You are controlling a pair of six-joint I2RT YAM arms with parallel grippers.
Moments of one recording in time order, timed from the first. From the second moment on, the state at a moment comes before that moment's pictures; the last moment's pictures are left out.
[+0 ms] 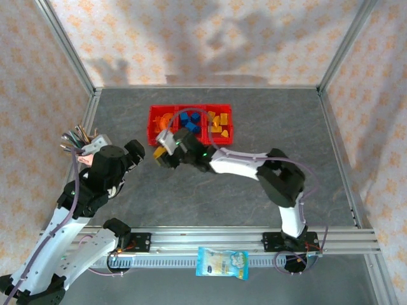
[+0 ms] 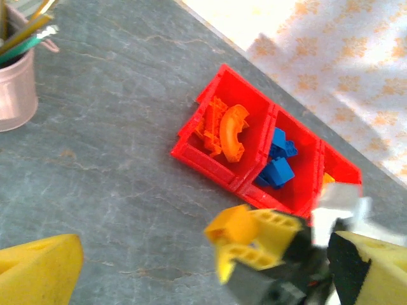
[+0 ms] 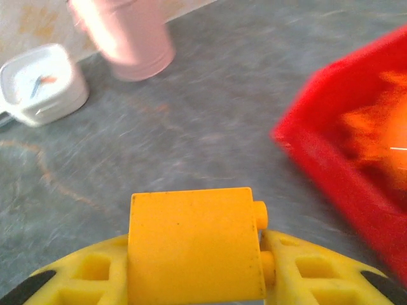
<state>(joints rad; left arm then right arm) -0.44 0.70 0.95 -0.89 -0.45 -0.93 0.91 1.91 1.33 0.05 -0.19 0.04</state>
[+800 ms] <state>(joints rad) -0.44 0.95 0.92 -0.54 -0.28 -0.87 0.51 2.10 1.67 -0.18 0.11 0.20</state>
